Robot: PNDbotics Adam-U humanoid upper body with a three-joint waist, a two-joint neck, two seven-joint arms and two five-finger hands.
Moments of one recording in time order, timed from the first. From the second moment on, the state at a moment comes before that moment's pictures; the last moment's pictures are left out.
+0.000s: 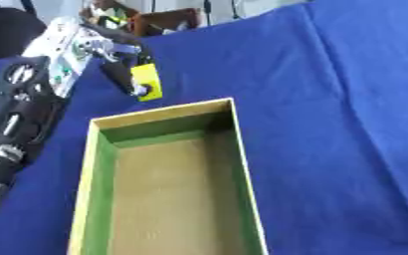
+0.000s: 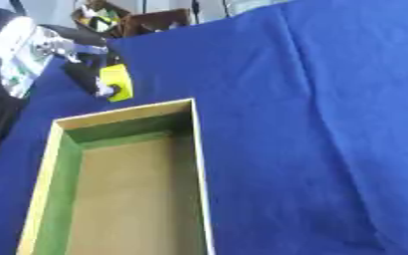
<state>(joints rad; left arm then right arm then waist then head) -1.11 0.66 -0.16 -1.07 -0.92 -0.20 -0.84 -0.31 -0.40 -0.02 -1.98 0.39 -0.11 -0.34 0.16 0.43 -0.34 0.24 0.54</state>
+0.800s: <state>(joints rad) -1.10 0.68 -0.16 -1.20 -1.05 -0.10 -0.58 -0.28 -0.40 -0.03 -1.98 0.38 -0.10 -0.35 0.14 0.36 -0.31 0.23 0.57</state>
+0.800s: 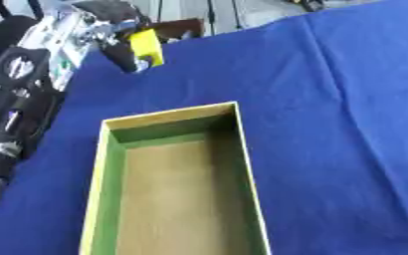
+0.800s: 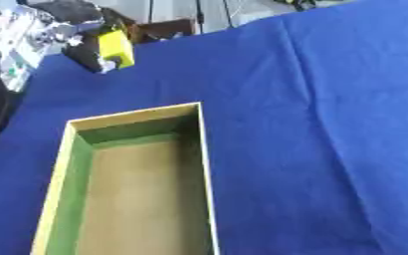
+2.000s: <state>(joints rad) -0.64 0.82 -0.28 -1.98 -0.66 0.06 -0.61 -0.28 -0.40 -0.05 -1.98 0.35 -0.10 -0.37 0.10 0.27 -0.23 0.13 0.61</state>
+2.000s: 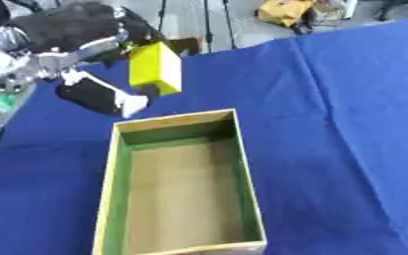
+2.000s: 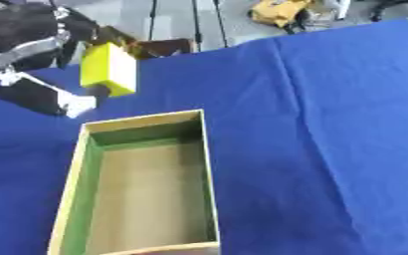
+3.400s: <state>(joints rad) -0.53 0.80 -0.40 -1.98 -0.77 -0.07 -0.87 -0.29 -0.40 -0.05 -1.98 0.34 -0.10 -0.37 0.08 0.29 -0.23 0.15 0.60</state>
